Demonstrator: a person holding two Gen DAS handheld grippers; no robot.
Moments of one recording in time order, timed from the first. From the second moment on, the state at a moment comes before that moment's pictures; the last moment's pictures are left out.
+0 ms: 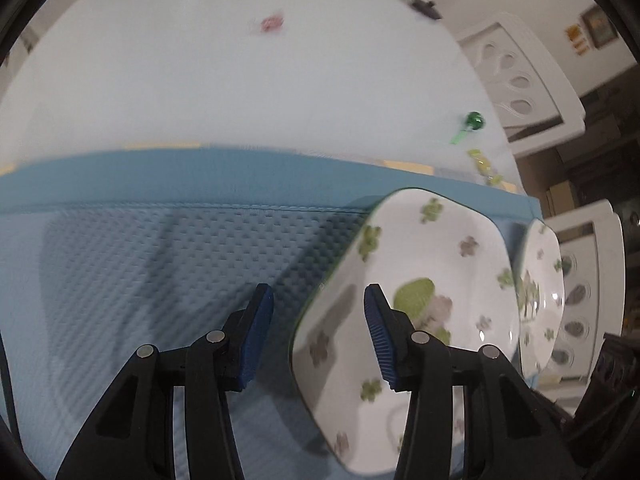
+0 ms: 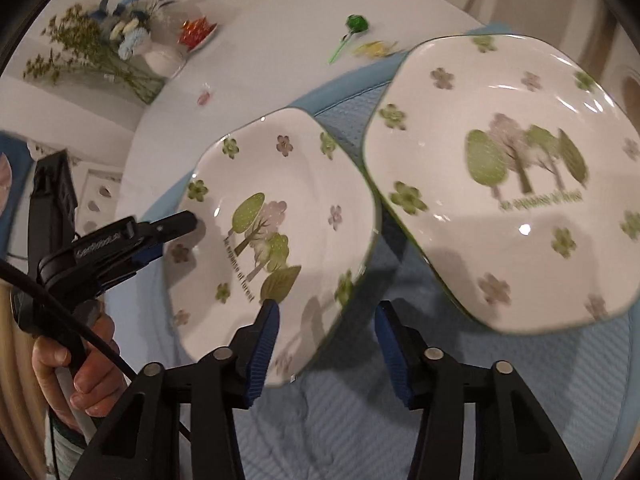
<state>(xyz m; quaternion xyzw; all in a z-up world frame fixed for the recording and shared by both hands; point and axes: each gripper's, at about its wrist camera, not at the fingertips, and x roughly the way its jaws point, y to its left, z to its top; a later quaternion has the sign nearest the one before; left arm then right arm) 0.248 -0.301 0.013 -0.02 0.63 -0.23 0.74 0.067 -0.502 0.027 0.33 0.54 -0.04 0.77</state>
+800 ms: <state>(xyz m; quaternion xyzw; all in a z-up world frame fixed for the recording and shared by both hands) 0.192 -0.219 0.012 -0.14 0.64 -0.13 0.75 0.065 -0.452 0.013 0.17 0.59 0.08 0.78</state>
